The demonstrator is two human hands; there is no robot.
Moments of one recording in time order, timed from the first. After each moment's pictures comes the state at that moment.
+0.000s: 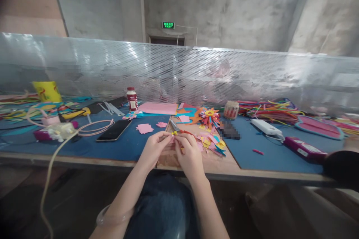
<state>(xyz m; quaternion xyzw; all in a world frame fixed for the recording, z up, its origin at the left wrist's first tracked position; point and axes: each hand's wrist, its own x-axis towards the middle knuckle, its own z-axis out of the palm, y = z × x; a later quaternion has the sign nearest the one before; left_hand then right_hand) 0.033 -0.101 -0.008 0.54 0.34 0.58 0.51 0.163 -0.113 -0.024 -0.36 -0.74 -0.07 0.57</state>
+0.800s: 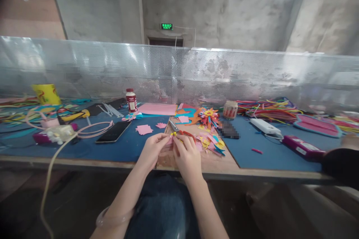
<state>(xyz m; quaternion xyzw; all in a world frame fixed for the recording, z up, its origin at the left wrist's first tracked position) 0.034 -0.100 -0.010 0.49 0.35 0.58 0.55 0.158 -0.115 -0.028 -0.38 -0.73 -0.21 0.53</state>
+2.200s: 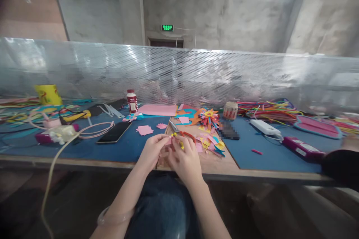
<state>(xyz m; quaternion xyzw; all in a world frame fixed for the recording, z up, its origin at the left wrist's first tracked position) 0.032 -0.102 -0.010 0.48 0.35 0.58 0.55 0.158 -0.122 -0.031 -0.37 -0.76 -0.18 0.50</state>
